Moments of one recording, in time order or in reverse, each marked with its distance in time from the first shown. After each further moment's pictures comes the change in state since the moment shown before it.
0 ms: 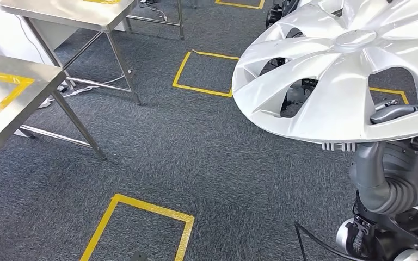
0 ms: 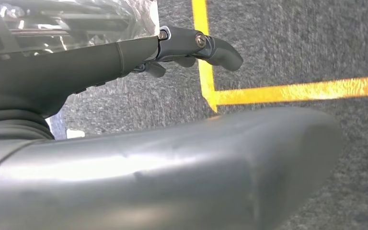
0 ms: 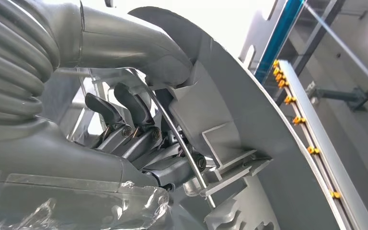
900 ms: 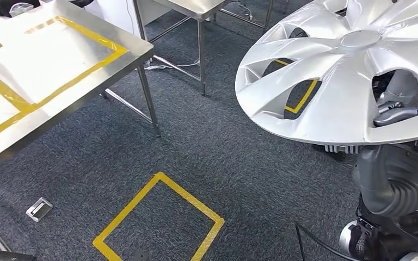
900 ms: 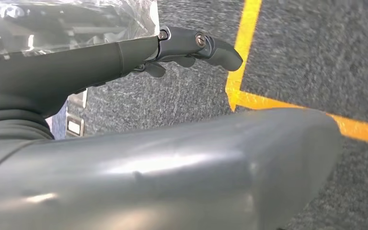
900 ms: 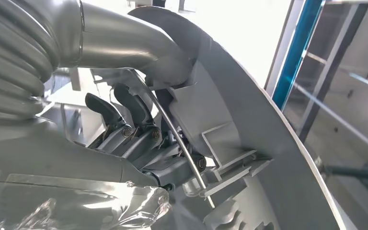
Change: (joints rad) left arm 0.004 0.002 -0.003 0.000 0.000 -0.003 -0.001; right arm 0.002 -0.001 -0.001 0.006 0.000 -0.002 -0.002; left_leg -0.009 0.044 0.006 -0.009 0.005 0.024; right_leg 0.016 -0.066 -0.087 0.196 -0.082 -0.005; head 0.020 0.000
